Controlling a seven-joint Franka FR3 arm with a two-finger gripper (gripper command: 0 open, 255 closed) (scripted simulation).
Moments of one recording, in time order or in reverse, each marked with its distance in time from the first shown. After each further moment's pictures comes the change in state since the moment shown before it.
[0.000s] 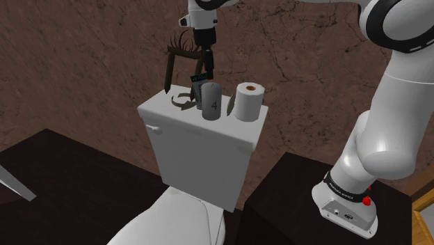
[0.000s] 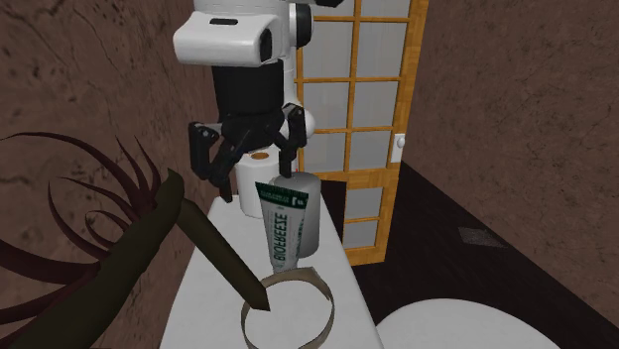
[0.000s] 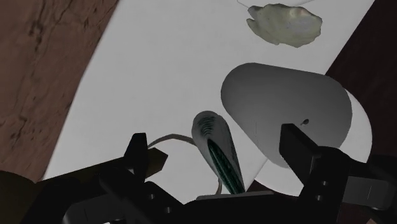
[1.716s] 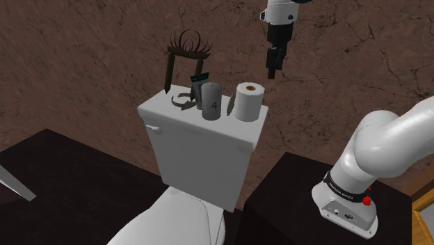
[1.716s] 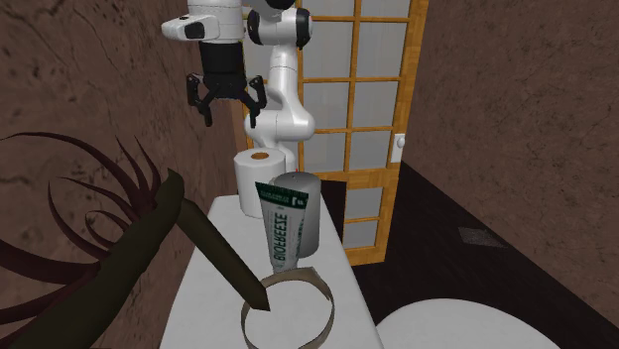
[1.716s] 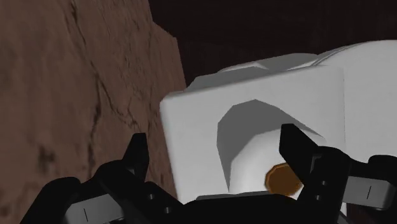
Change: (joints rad) arm -0.147 -0.678 -0.055 -0.645 -0.029 -0.043 0.501
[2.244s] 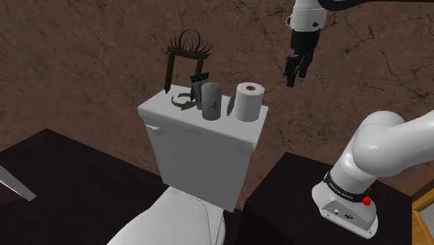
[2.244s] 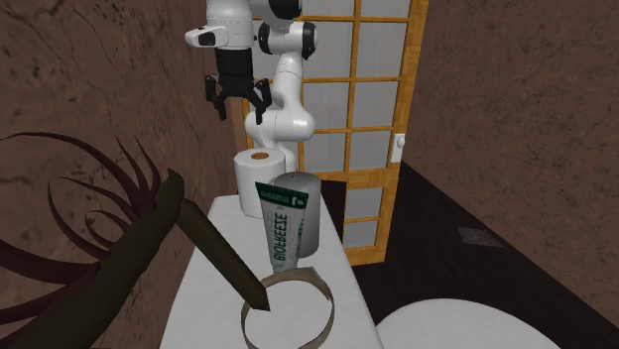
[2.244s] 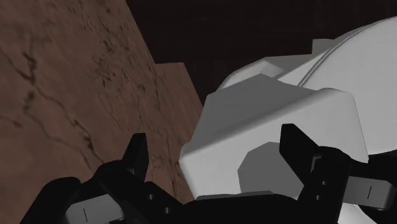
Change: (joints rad) arm -0.065 -0.244 0.026 -0.188 0.011 -0.054 0.173
